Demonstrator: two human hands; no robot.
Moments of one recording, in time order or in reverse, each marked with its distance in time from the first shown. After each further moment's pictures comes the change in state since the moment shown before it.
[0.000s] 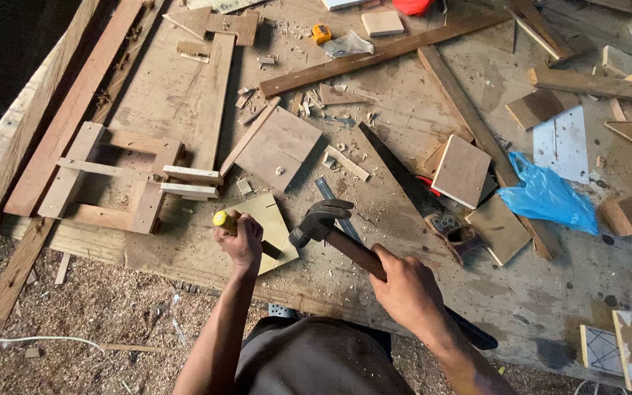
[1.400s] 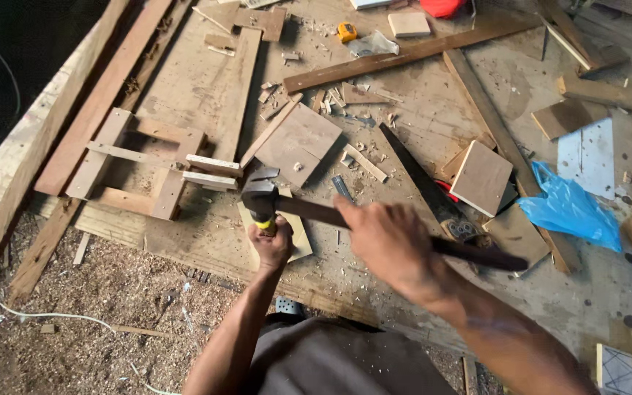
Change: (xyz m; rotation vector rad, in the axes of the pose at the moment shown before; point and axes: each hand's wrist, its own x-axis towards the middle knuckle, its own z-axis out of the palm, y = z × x) left_hand -0.030 -0.001 0.012 0.182 -0.061 0.005; right_hand 0.034 -0.108 -0.059 -0.431 -0.120 -0.282
